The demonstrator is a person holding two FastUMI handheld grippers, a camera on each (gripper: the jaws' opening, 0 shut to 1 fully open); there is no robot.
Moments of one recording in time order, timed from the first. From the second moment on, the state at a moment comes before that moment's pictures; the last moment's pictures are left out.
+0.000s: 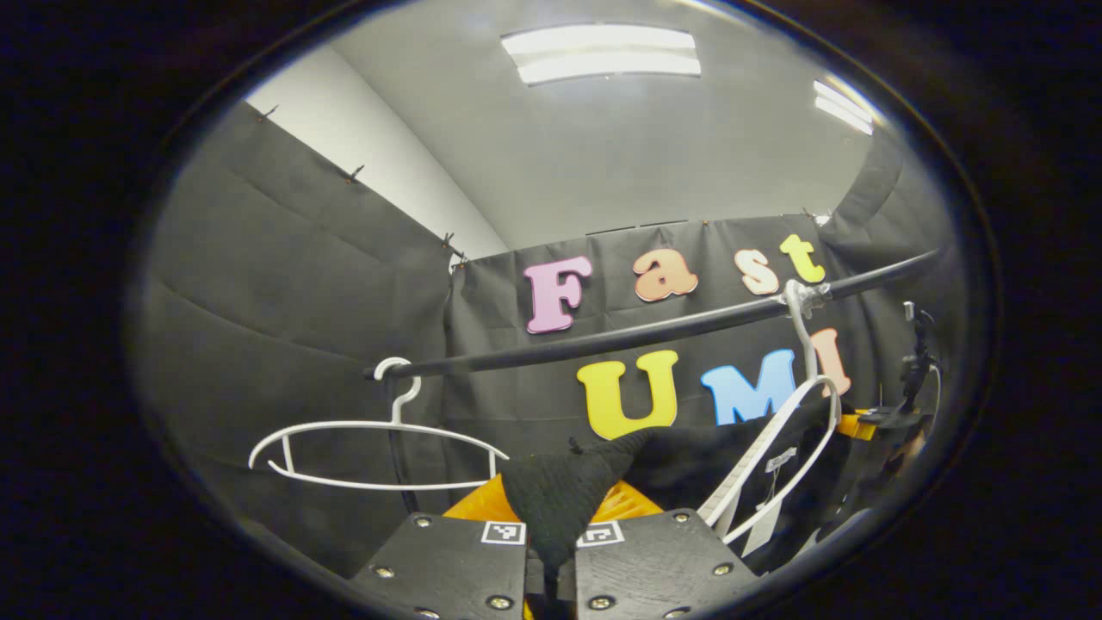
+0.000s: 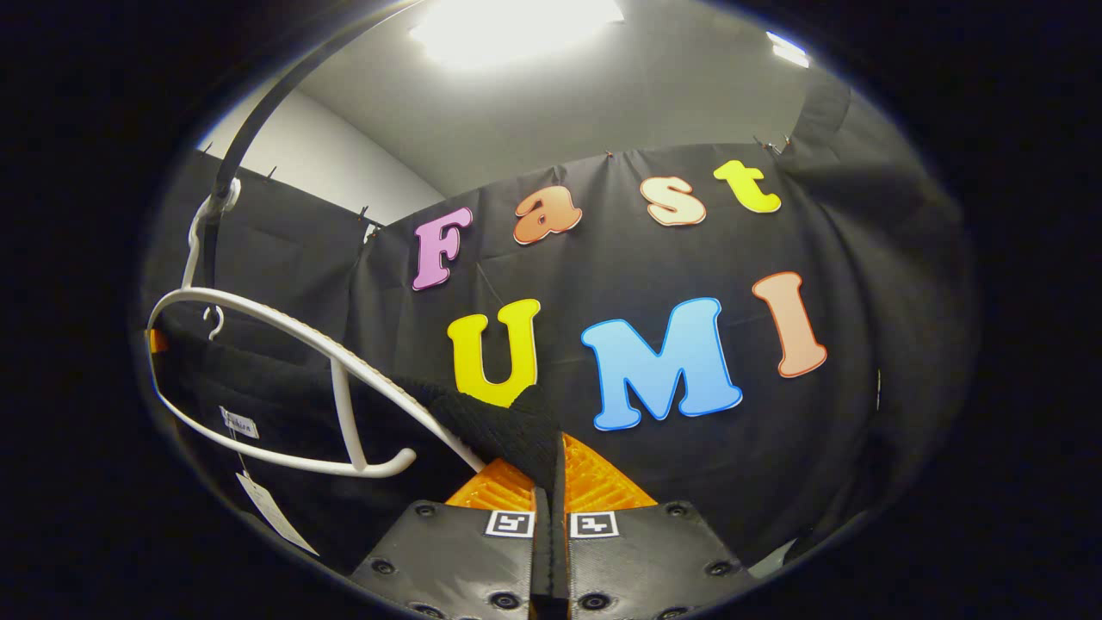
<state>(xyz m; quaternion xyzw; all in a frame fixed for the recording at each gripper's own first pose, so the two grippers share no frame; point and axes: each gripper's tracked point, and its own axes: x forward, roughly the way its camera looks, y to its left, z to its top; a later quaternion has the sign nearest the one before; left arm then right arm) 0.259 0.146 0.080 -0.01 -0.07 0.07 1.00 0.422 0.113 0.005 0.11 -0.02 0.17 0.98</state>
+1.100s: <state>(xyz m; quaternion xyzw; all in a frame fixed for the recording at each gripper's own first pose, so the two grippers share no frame) 0.246 0.157 -0.031 -0.10 0.03 0.01 0.99 0.373 0.127 -0.100 0.24 0.18 0.24 0.92</state>
